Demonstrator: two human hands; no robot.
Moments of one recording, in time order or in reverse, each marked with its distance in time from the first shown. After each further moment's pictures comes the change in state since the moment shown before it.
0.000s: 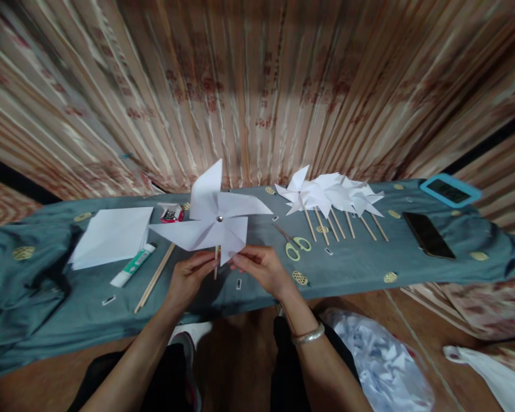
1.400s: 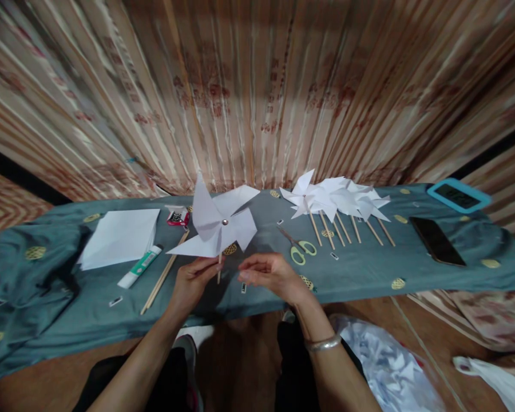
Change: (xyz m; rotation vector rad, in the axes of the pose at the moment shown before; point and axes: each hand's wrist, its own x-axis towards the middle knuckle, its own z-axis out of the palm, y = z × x) left_hand -0.004 -0.001 -0.005 0.058 0.013 0.011; right_hand -0.011 -0.013 -0.008 0.076 -0.092 0.220
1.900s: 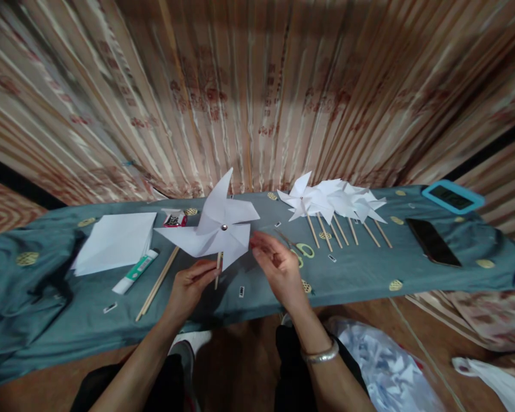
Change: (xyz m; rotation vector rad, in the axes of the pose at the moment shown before) left_hand -0.001 0.000 -0.001 -0.046 -0.062 0.031; right_hand 0.006 0.004 0.004 0.014 0.414 -0.467
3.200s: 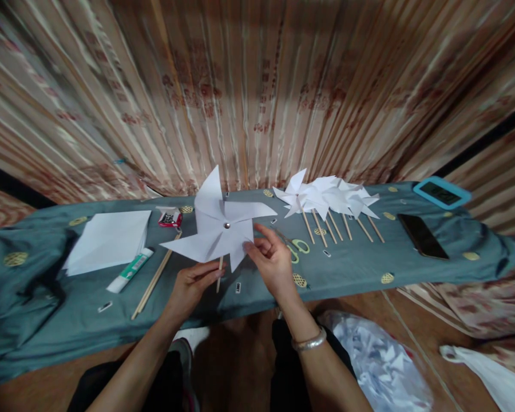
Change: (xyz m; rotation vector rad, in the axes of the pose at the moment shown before) left_hand -0.003 0.000 0.008 0.014 -0.082 -0.044; right_hand 0.007 0.005 0.009 0.010 0.097 0.092
